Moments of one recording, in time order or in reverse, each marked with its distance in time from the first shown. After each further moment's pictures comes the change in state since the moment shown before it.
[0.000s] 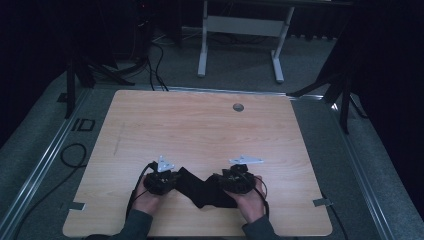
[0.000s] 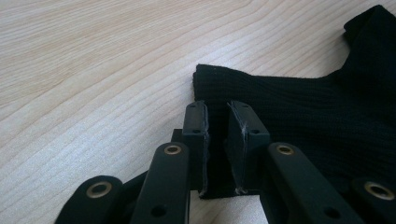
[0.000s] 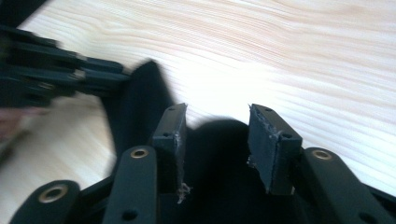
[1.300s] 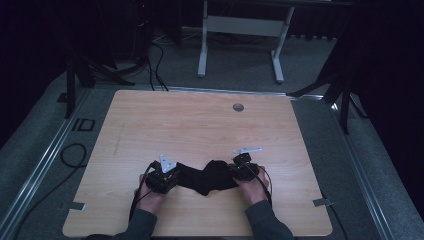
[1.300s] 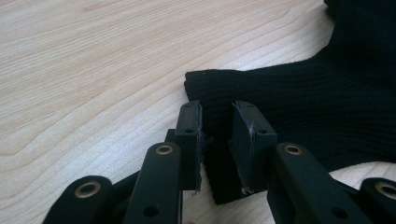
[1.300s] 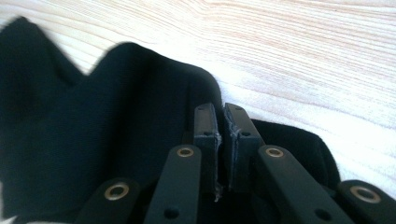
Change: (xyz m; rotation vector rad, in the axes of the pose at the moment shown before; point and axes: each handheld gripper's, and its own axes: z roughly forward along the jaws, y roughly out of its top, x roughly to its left) left arm -0.006 0.003 0.007 -0.030 0.152 0.007; right arm -0.047 0.011 0.038 0.113 -0.139 -0.005
